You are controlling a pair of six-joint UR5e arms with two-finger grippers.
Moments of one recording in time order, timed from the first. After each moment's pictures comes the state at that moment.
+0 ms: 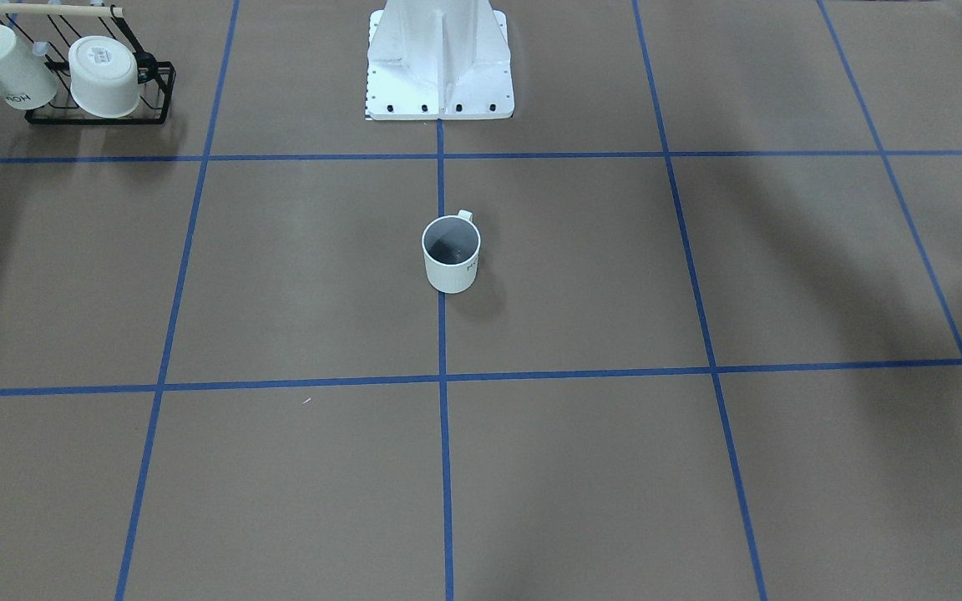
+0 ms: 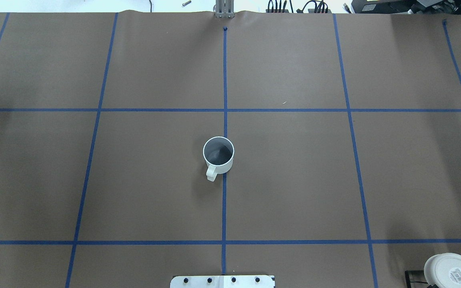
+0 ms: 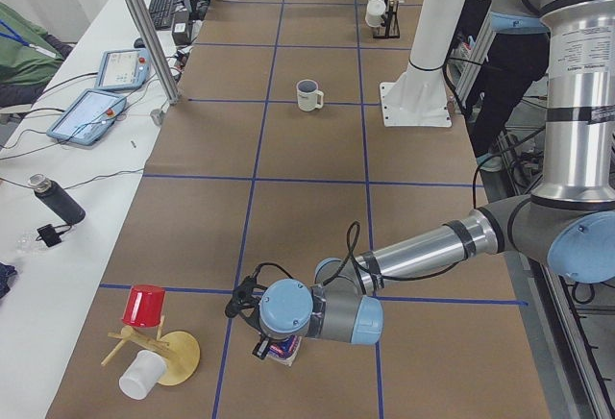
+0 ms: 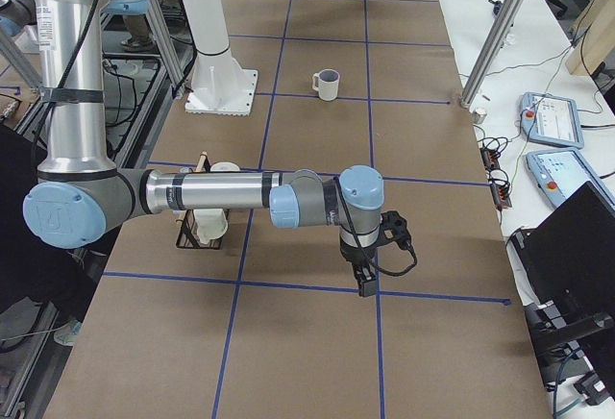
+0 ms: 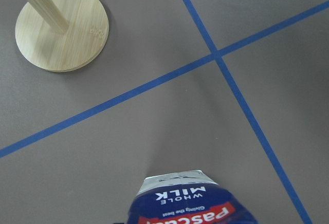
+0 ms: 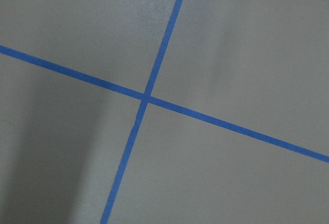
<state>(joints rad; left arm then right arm) -1.68 -1.50 -1.29 -2.09 -2.47 0.41 1.55 -1.59 1.64 -1.50 2.19 -0.22</state>
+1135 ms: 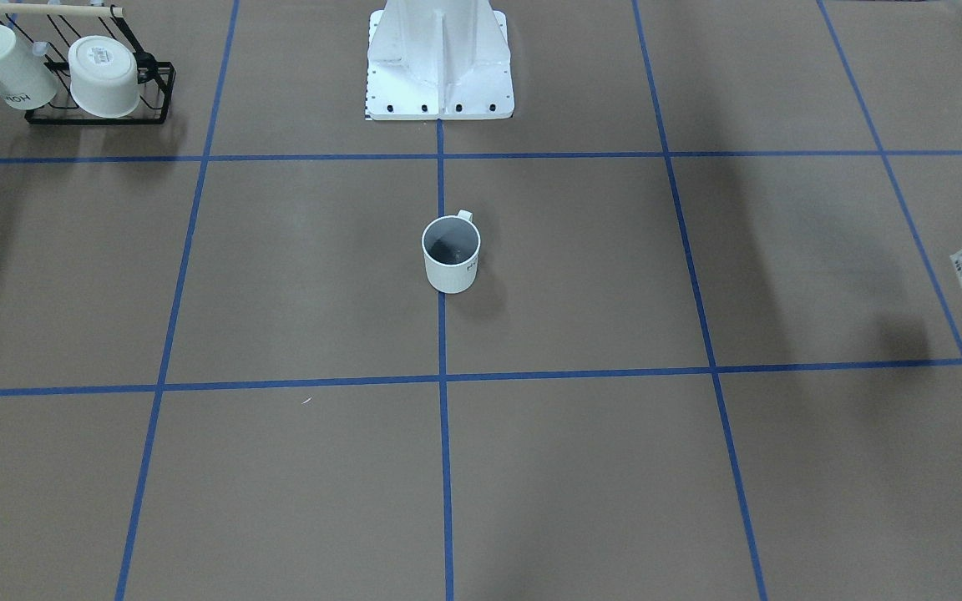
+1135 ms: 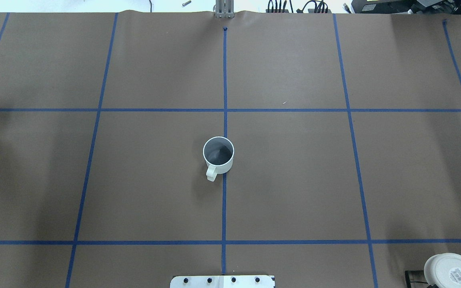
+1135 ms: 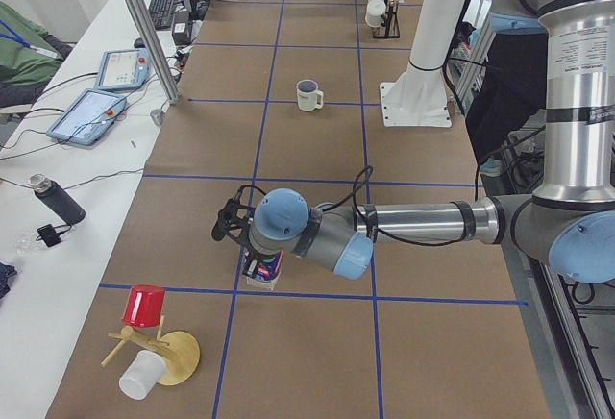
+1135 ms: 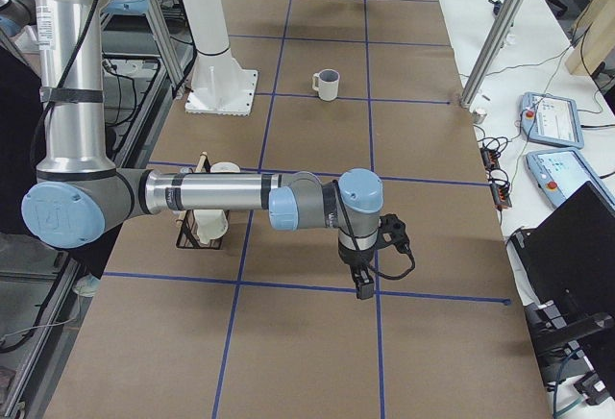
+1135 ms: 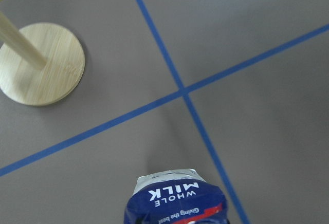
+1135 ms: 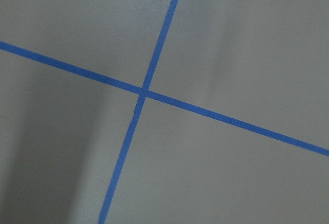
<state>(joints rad) -1.60 -1.49 -1.67 -2.06 -2.54 -0.10 1.55 -1.60 1.64 -1.50 2.19 -0.22</state>
